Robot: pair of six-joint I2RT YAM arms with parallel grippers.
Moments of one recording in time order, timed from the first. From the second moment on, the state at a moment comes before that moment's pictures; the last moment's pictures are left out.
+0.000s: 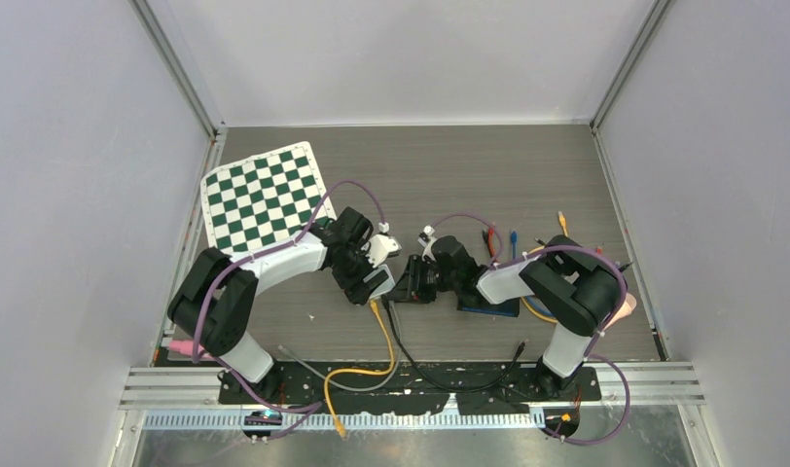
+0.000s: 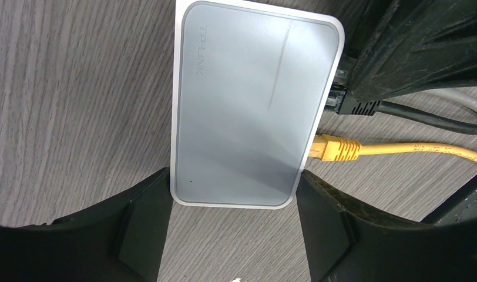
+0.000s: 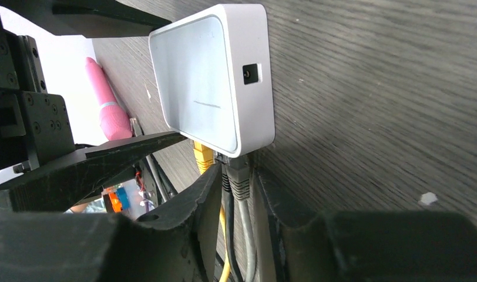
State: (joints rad) left arm -0.62 1.60 0.92 -0.57 0.23 0.37; right arm 0.76 1.74 0.58 0.53 -0.43 0.97
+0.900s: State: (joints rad) left arm -0.62 1.60 0.92 -0.58 0.22 0.37; right arm 0.74 1.81 0.63 0.51 -0.49 1.00
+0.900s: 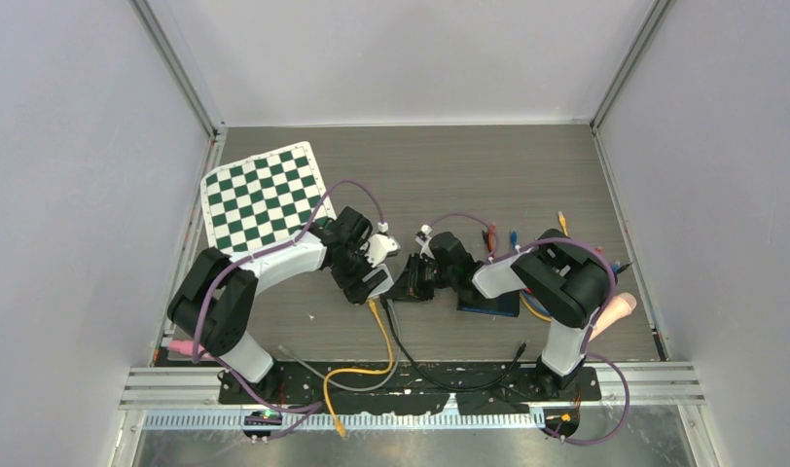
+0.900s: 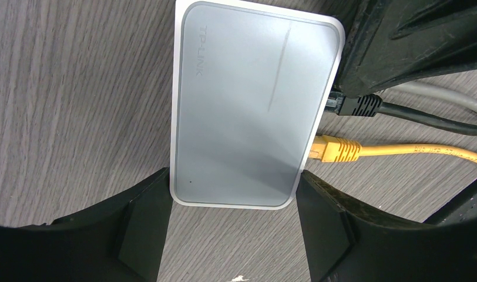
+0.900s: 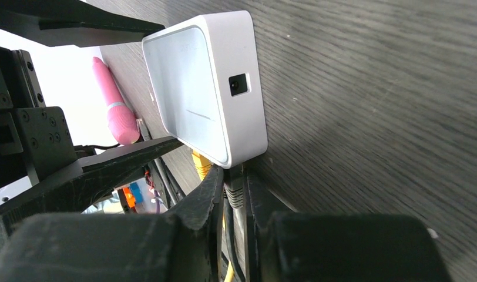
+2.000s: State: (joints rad) left arm -0.63 1.60 0.93 -0.62 0.22 0.39; right arm 0.82 1.75 0.61 0.49 -0.38 0.89
